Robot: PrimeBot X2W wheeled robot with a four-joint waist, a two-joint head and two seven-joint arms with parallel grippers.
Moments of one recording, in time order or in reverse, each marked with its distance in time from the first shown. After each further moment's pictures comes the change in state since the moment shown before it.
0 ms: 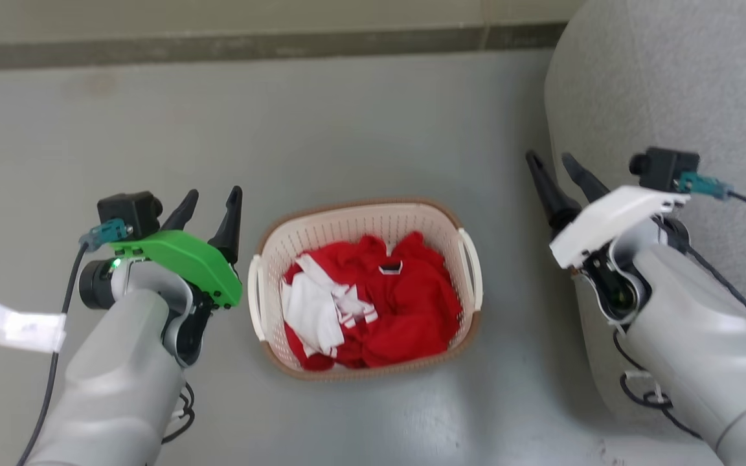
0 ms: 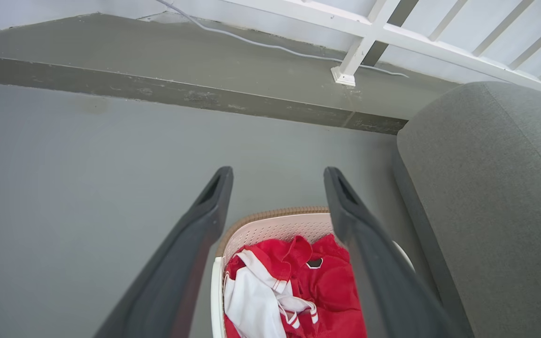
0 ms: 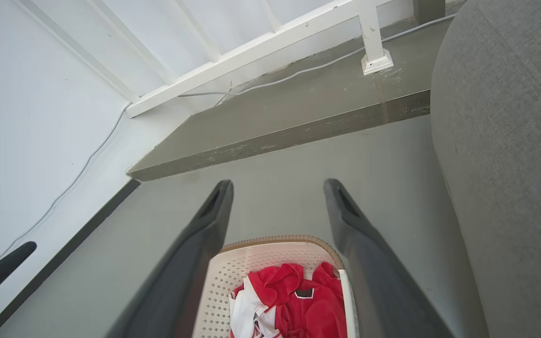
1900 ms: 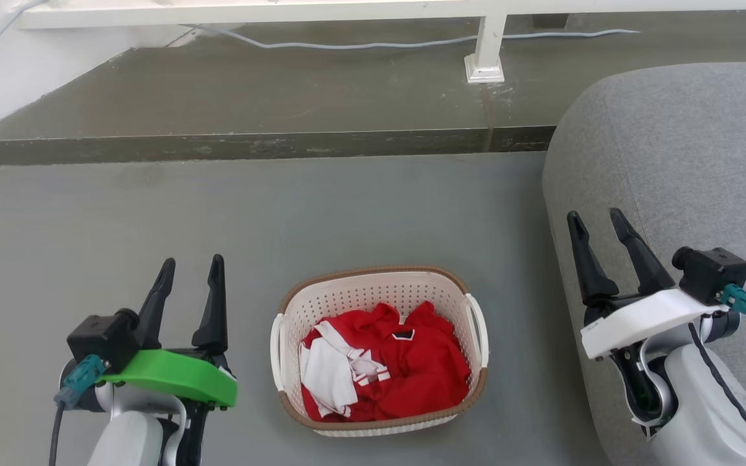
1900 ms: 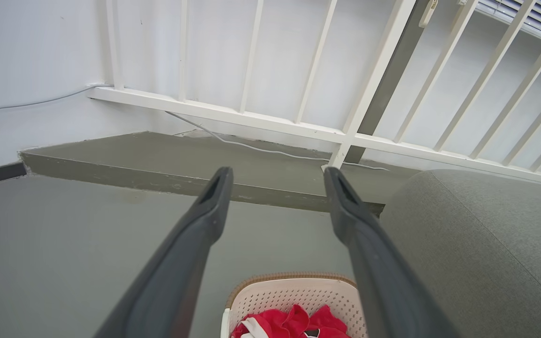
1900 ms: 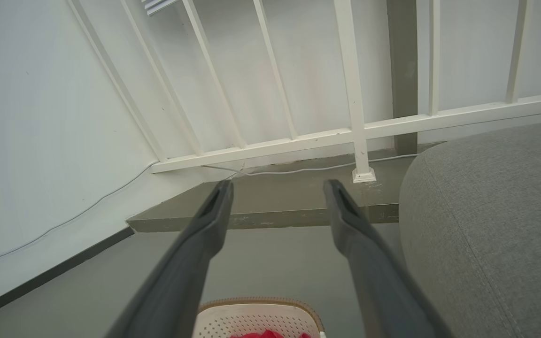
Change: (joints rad) left arm 0.548 -0.054 0.417 -0.651 0.381 0.037 0.000; right arm 0.497 0.080 -0.498 -0.526 -0.573 -0.019 -0.001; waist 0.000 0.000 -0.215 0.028
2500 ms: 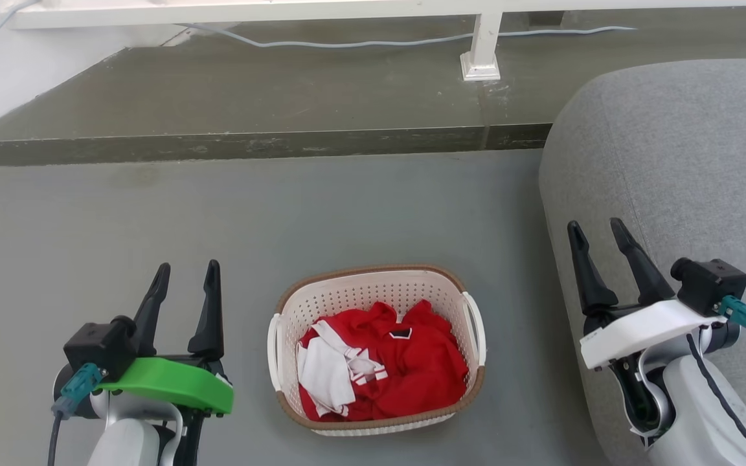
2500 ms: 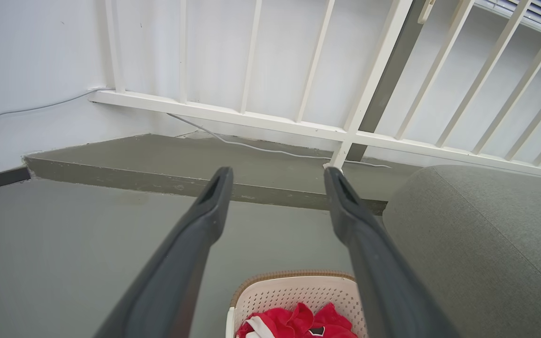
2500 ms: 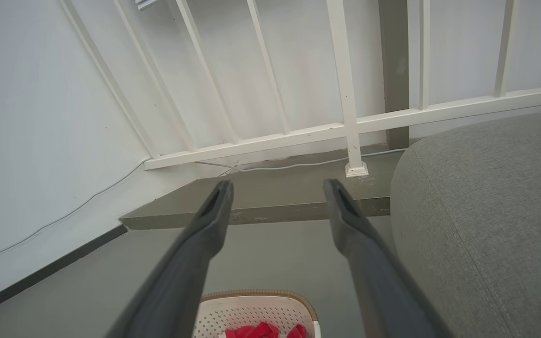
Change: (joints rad) left arm 0.027 -0.008 0.028 -0.024 0.041 -0.012 0.000; right arm 0.030 0.027 -0.034 -0.009 -0.044 0.009 0.000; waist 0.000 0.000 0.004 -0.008
